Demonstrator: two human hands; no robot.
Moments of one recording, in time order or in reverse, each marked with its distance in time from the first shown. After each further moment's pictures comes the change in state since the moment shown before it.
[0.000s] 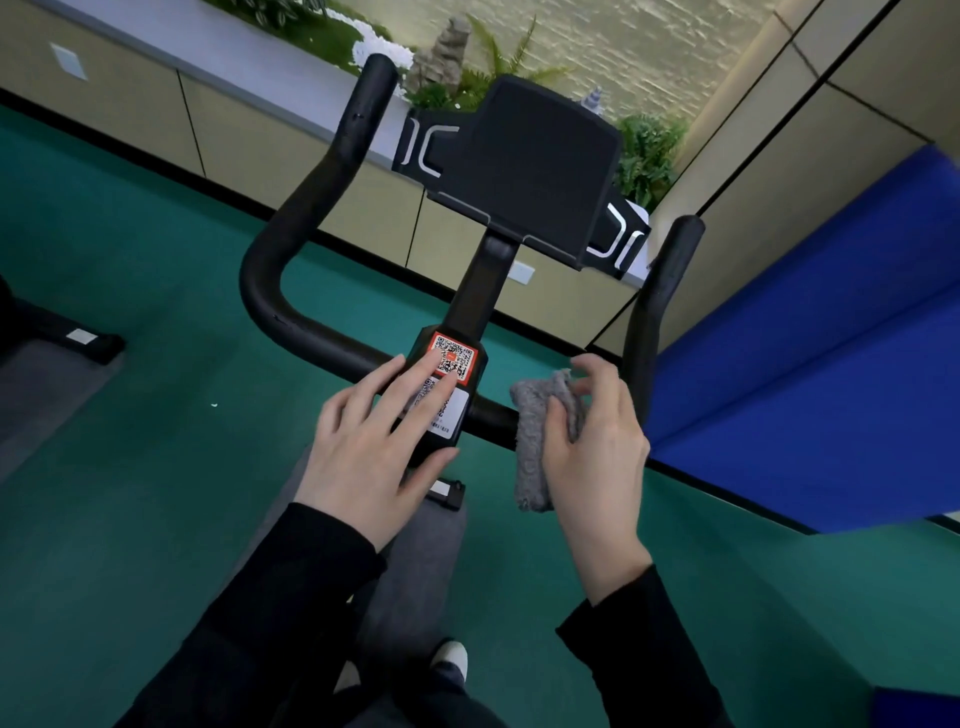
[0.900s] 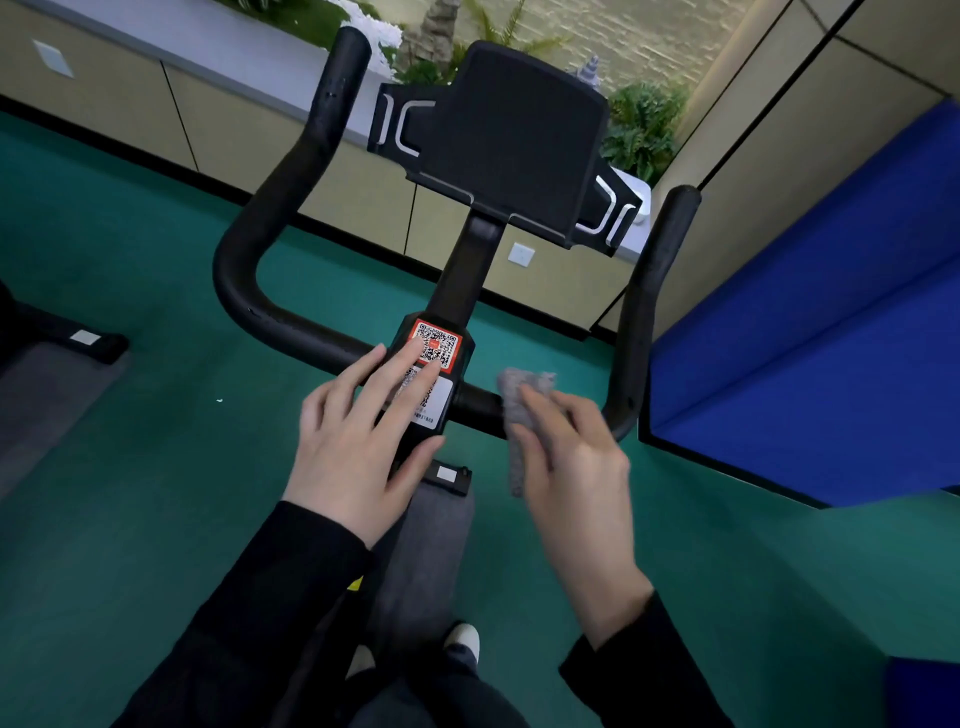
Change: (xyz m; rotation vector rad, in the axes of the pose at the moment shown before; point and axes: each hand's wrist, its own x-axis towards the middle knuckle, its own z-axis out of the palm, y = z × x) left_hand 0.002 0.005 0.002 -0.014 -0.044 -0.032; right_hand -0.024 0.006 -0.005 -0.020 -0.105 -0.068
